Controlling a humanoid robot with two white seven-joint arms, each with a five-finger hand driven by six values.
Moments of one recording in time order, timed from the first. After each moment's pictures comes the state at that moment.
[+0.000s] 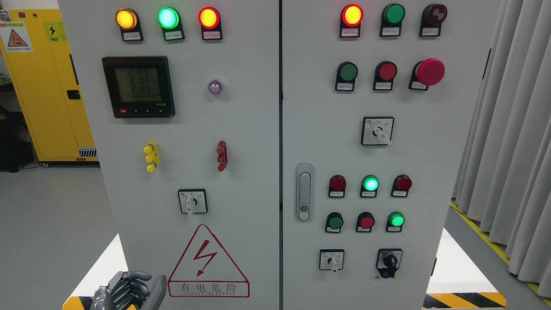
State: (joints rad) left arm -0.07 -0.06 0.04 -2.02 -0.14 0.24 0.23; right arm 0.12 0.12 0.05 -0.13 0.00 -0.09 -0.24
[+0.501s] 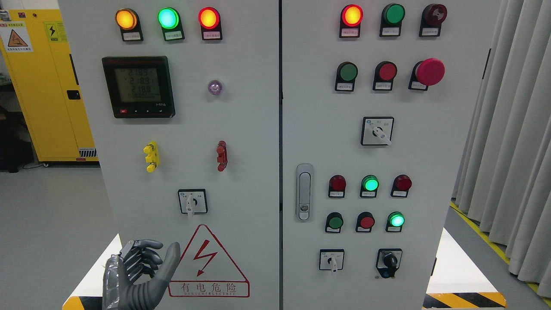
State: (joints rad) left arm -0.18 -0.10 -0.01 -2.04 -0.20 0.37 0.27; right arm 0.12 0.12 0.05 -0.13 0.00 -0.09 -0.24
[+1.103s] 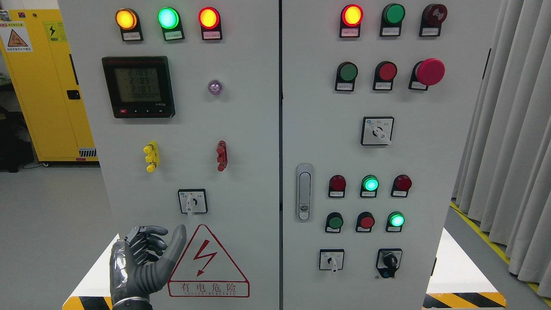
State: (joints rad) left arm -0.27 -0.12 -0.03 -2.04 -0.23 0.51 0.31; right arm 0.12 0.12 0.05 -0.13 0.00 -0.09 -0.24
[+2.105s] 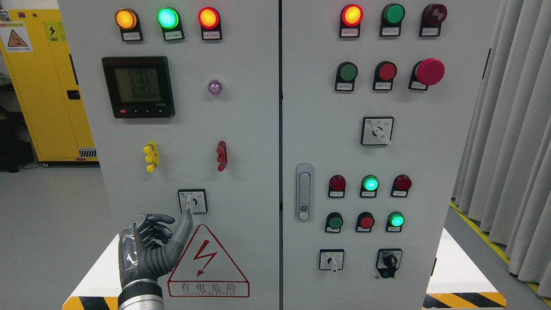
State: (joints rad) left arm -0.35 -0.14 -0.06 -2.01 -0.27 0.62 0.33; right arm 0.12 0.12 0.05 -0.13 0.00 -0.09 -0.23
